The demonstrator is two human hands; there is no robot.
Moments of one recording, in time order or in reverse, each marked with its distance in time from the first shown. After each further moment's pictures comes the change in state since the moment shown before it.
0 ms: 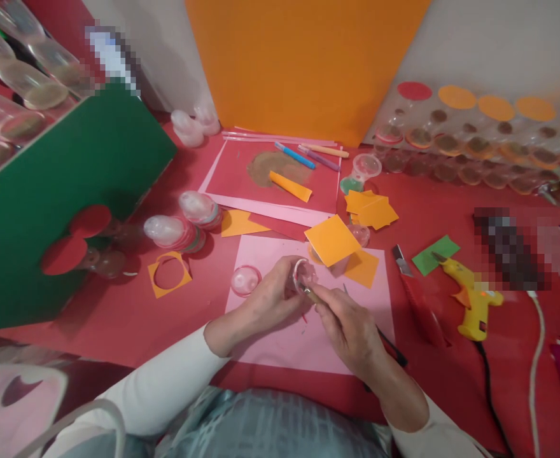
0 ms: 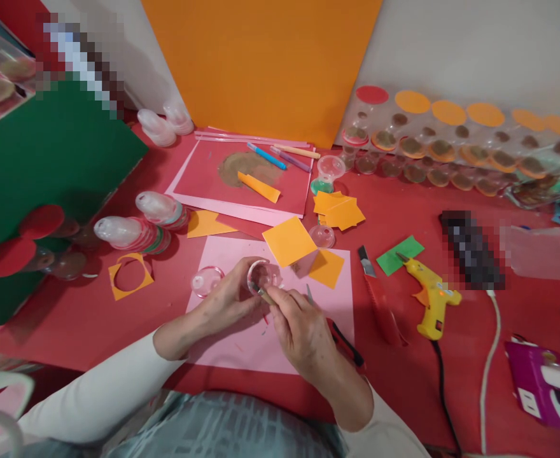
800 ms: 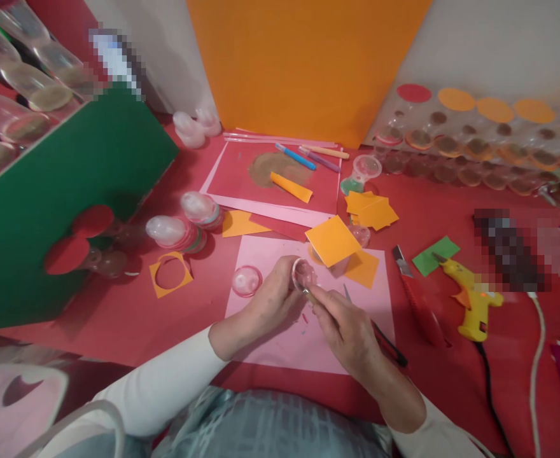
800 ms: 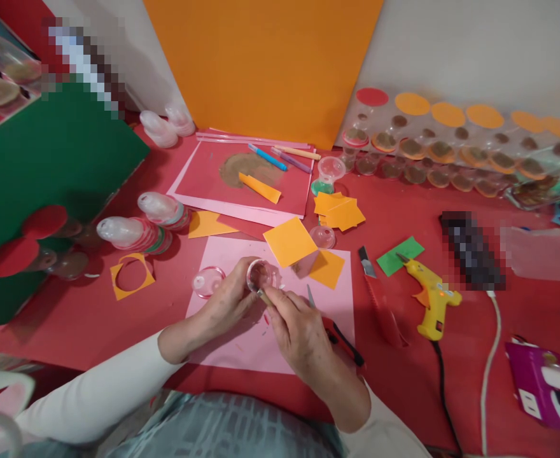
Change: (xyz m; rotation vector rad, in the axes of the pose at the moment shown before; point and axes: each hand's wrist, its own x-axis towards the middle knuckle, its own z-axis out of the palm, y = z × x) left_hand -0.002 -0.002 0.003 0.081 0.060 0.087; right_hand -0.001 0.000 0.007 0.047 -0.011 0.043
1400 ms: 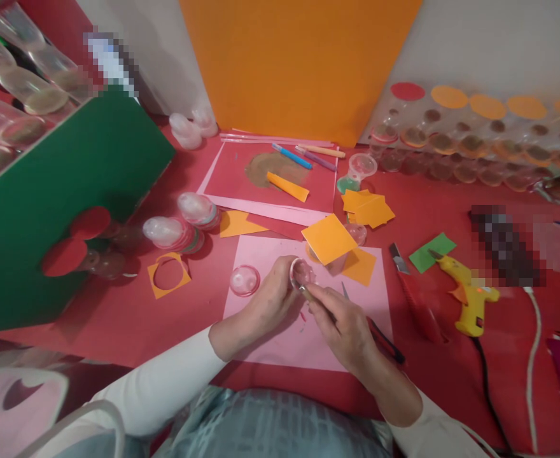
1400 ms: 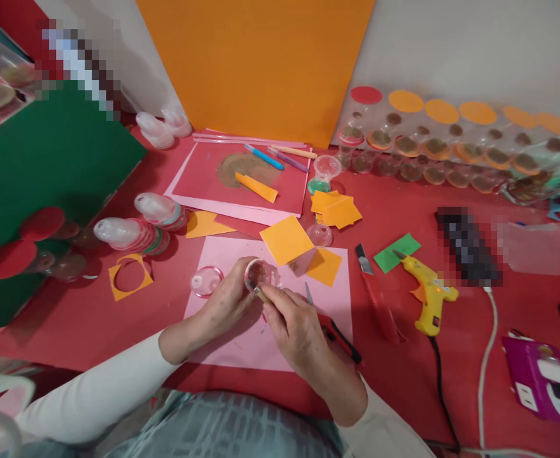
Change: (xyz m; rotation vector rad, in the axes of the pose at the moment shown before) left_hand 0.001 0.000 0.006 0.010 0.057 0.109; right_hand 0.004 -0.002 0.001 0.109 0.018 0.051
